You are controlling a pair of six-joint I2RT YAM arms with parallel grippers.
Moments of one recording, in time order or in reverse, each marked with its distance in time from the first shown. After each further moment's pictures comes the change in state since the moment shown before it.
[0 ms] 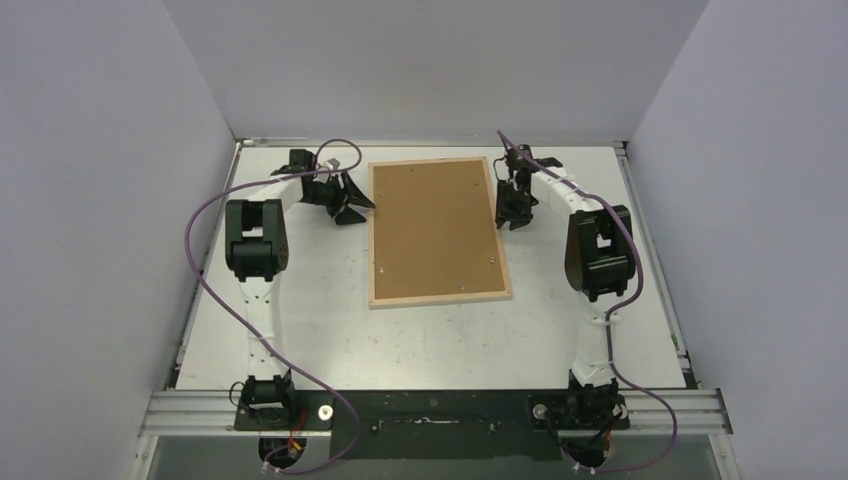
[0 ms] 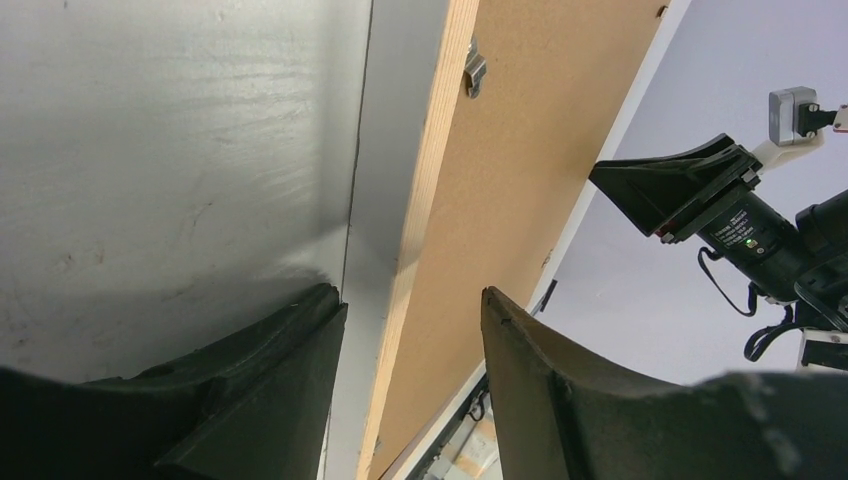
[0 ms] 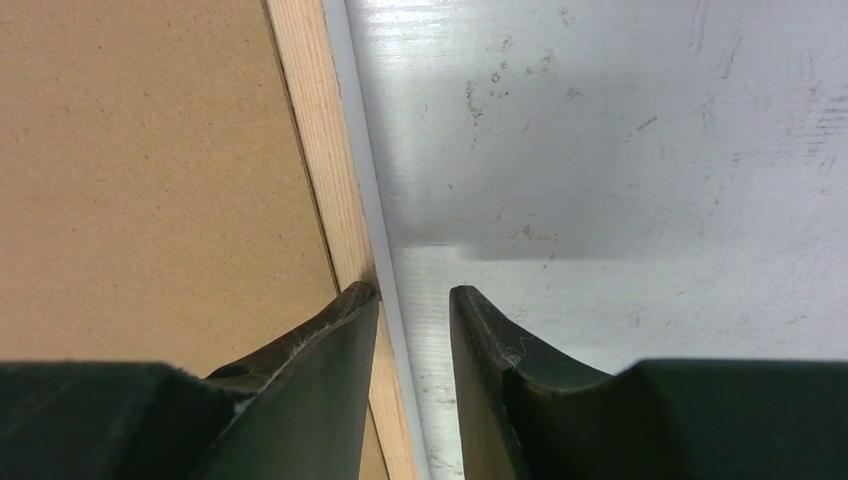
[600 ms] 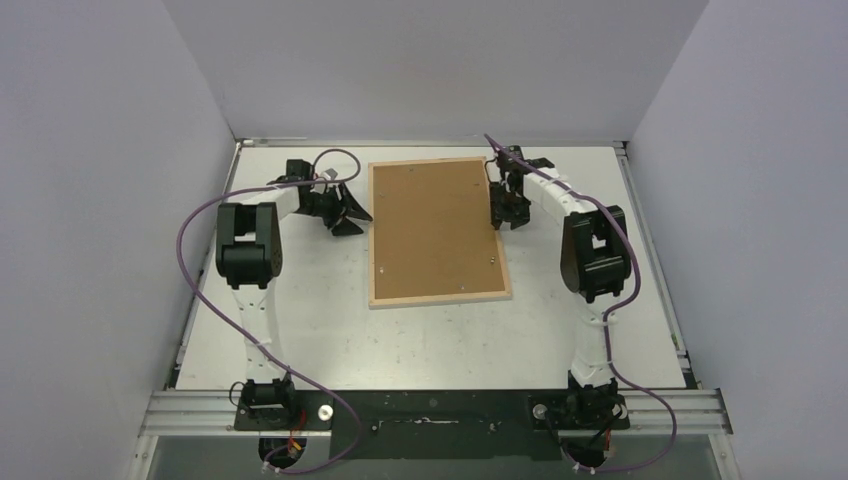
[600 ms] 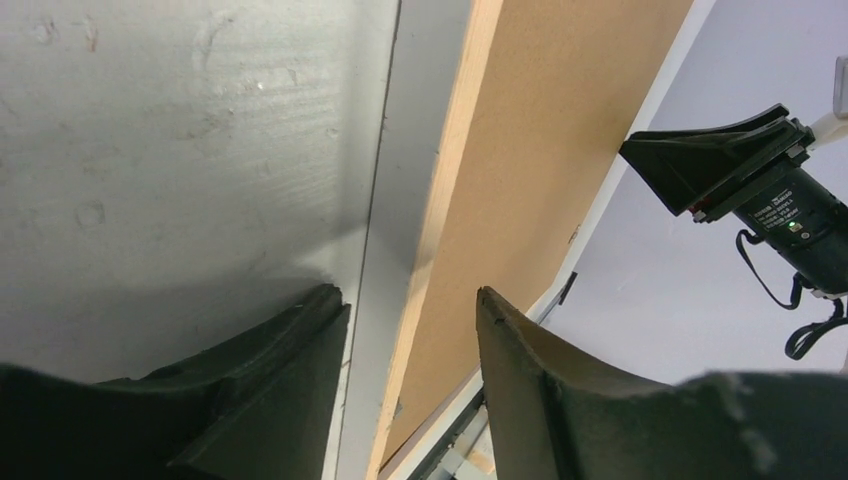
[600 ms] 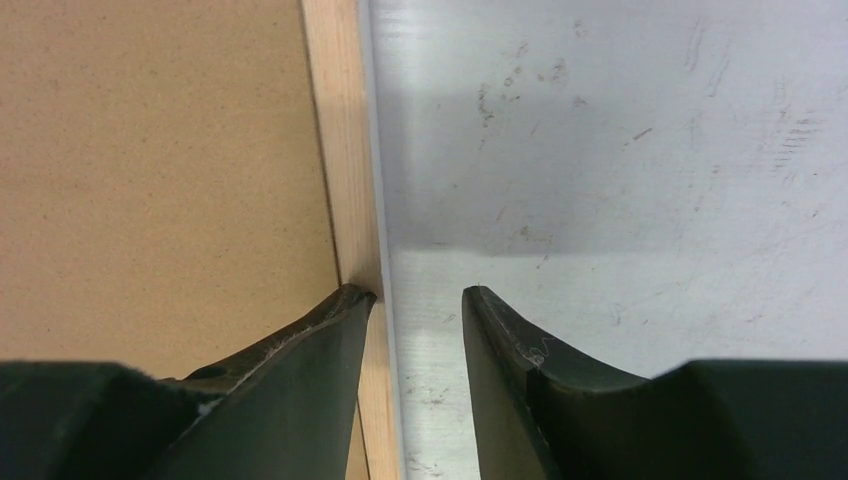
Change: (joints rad) left arm 0.001 -0.146 -0.230 0.062 -0.036 0.026; right arm 0.045 0.002 0.004 -0.003 0.072 -0.078
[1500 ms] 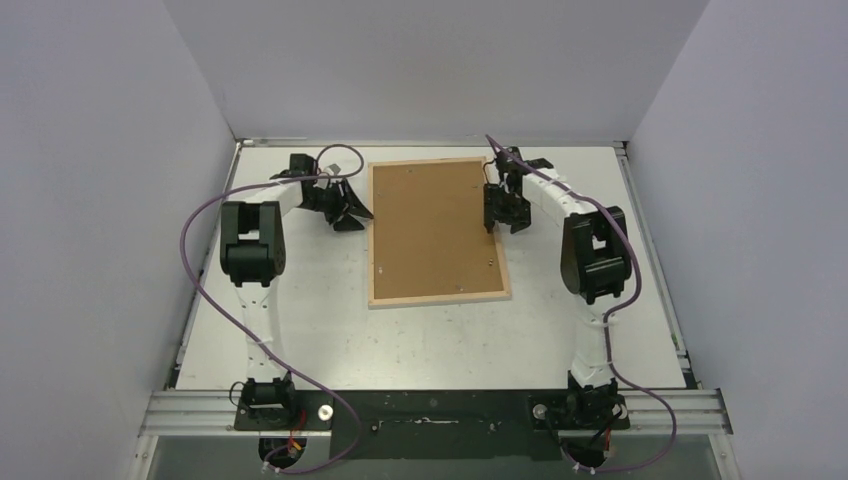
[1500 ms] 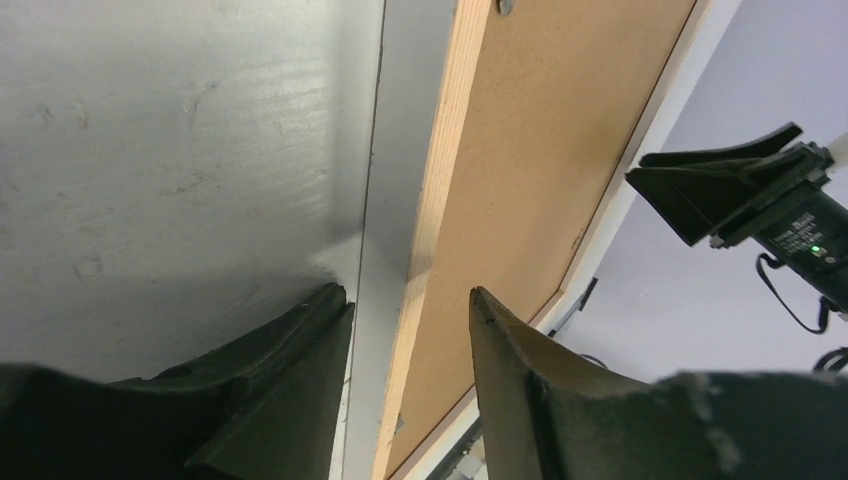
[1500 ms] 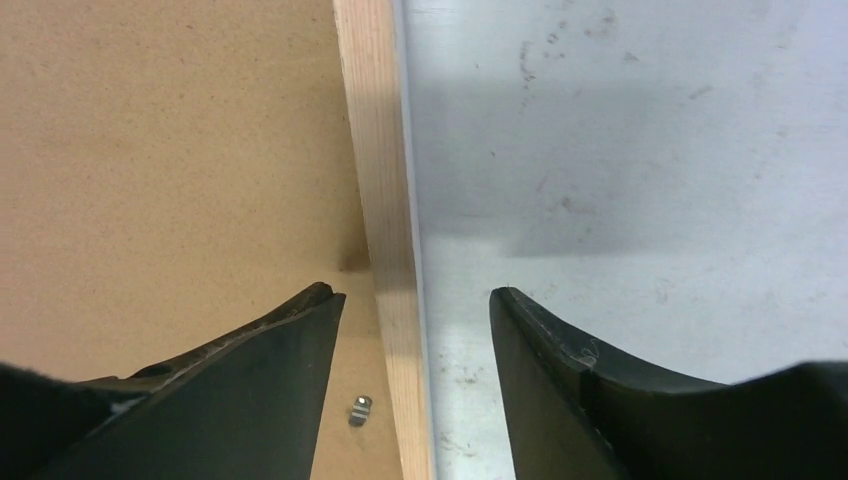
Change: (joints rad) left arm -0.012 0.042 0.074 -0.042 -0.016 0.029; right arm 0.012 0.000 -0.003 -0.025 -0.035 0.058
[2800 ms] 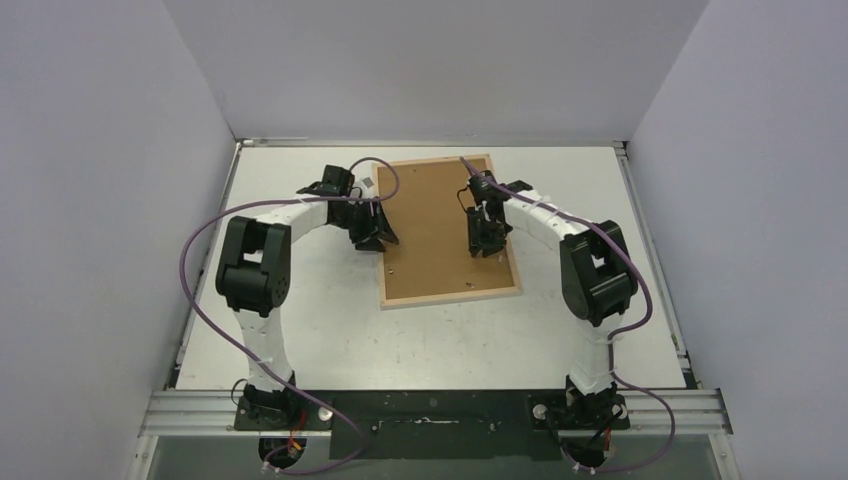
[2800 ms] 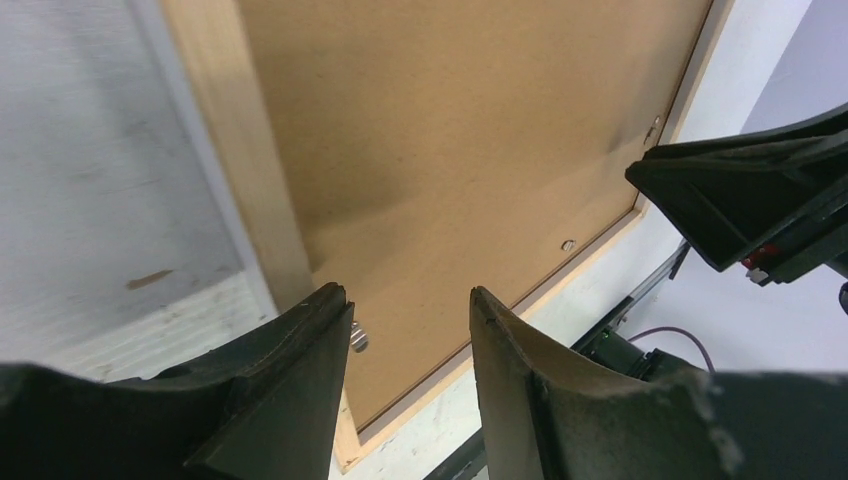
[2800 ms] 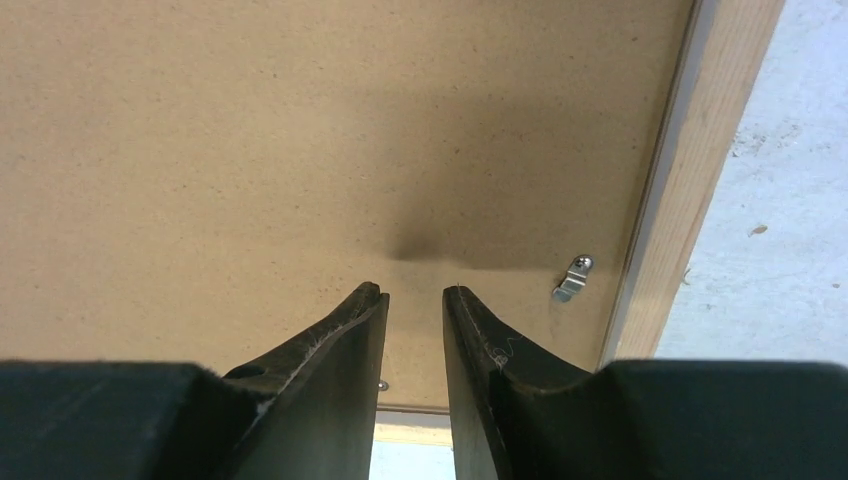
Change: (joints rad) left arm -0.204 -0.304 -0.306 0.045 -0.196 0.003; right arm 0.173 -0.187 -0.244 0.051 -0.019 0.120
